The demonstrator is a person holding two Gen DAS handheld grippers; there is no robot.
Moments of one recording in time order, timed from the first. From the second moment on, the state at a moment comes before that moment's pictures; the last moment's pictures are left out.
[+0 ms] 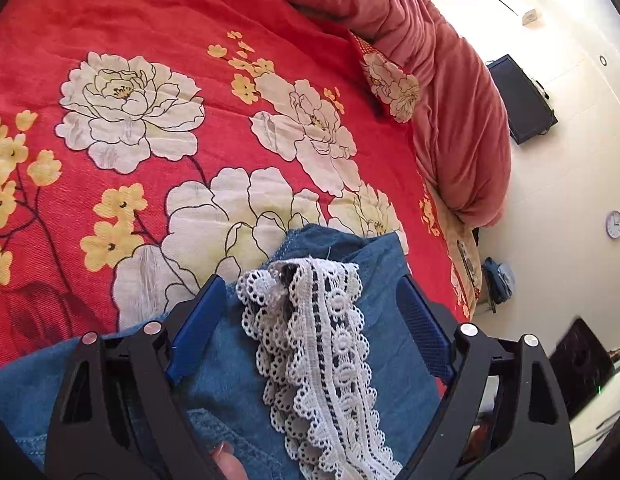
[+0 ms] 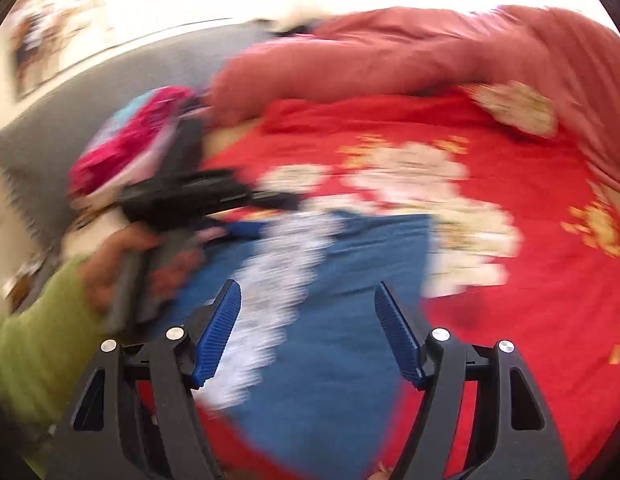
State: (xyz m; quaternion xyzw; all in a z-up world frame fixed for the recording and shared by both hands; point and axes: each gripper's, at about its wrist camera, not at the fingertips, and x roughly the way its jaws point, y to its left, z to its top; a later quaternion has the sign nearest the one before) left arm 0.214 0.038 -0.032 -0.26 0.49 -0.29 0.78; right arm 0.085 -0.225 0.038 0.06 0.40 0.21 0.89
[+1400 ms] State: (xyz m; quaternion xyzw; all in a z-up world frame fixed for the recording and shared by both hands) left arm 0.088 0.066 0.022 -0.21 0.44 -0.23 0.84; right arm 0.049 -0.244 0.031 0.04 0.43 0.18 0.89
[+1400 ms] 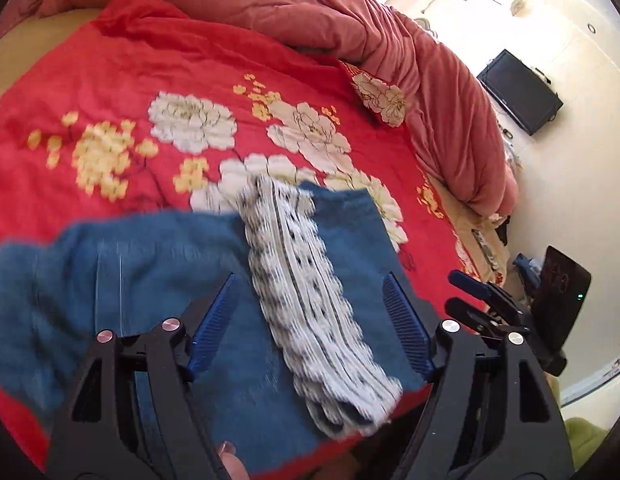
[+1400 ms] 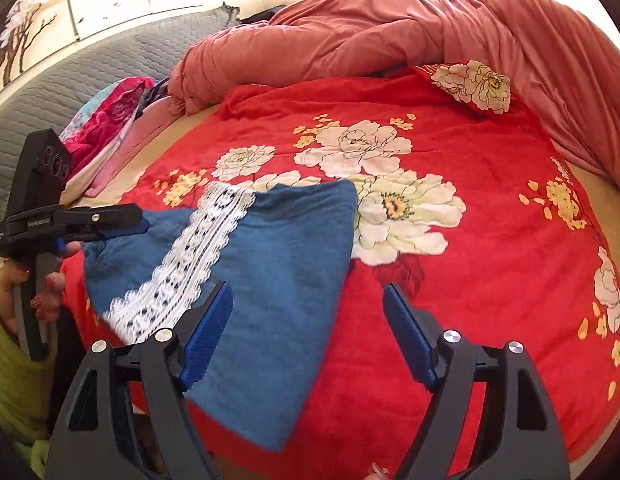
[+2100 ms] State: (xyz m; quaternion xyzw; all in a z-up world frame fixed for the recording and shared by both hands) left arm 0.032 0.026 -0.017 -0.22 0.51 -0.19 0.81; right arm 0.021 -0.220 -0.002 0.00 0.45 0.21 0.87
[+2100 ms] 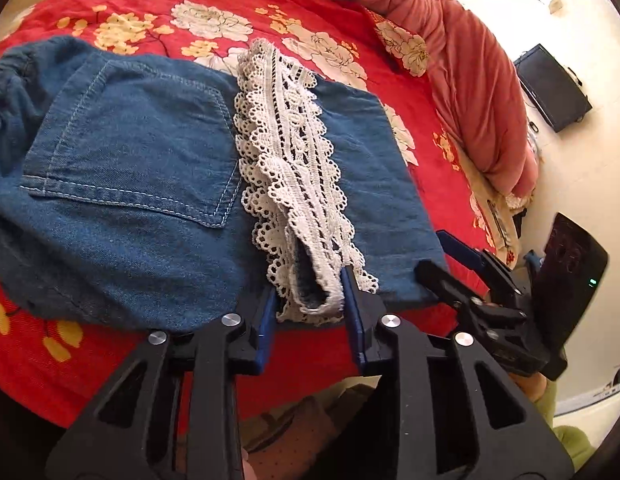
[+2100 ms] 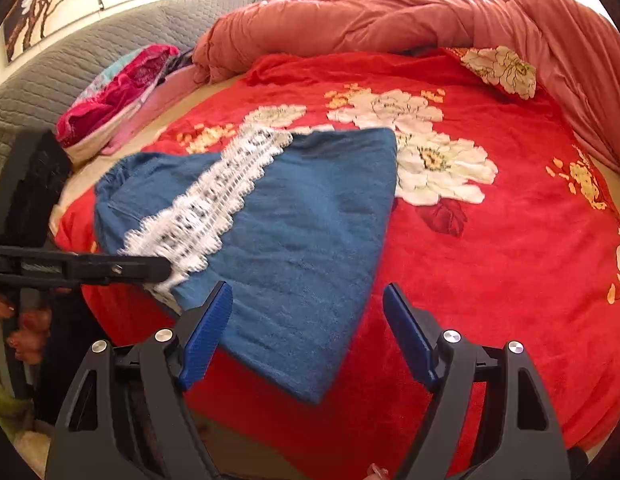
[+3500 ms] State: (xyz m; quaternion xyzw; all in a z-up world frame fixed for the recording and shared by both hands) left arm 0.002 0.042 0.037 -0.08 0.44 -0.13 0.88; right arm 0.008 -0.223 0.036 0.02 0.41 0.19 0.89
